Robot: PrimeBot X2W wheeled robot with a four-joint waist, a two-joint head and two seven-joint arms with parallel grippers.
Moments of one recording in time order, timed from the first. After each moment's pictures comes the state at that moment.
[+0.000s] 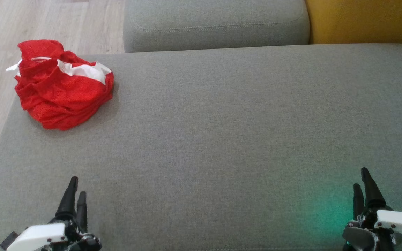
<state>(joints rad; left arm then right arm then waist) 0.03 0.03 0.07 0.36 -1.62 -0.12 0.09 0.01 -0.04 -0.11 0.36 1.60 0.12 0.10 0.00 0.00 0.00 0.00</state>
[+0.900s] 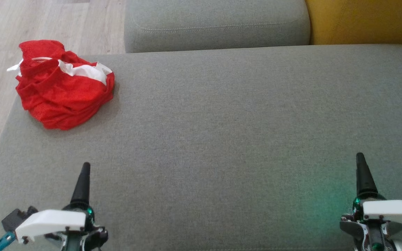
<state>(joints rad) 0.03 0.03 0.00 0.24 -1.31 -0.08 0.01 0.01 -0.04 -0.06 0.27 1.31 0.12 0.02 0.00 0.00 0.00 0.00</state>
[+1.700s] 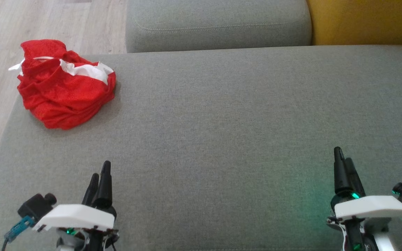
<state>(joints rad) 0.03 0.03 -0.09 0.22 -0.93 -0.03 -0.06 0.01 -0.04 0.02 0.23 0.93 0.12 -0.05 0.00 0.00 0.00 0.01</state>
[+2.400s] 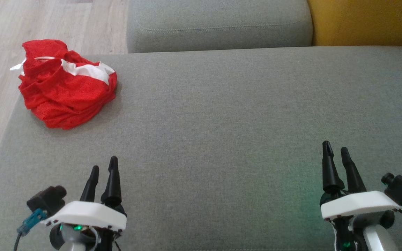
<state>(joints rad) 0.03 0.03 -0.13 0.18 -0.67 0.01 -0.12 -0.01 -0.04 0.06 0.22 0.65 0.12 -0.11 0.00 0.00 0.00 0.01</state>
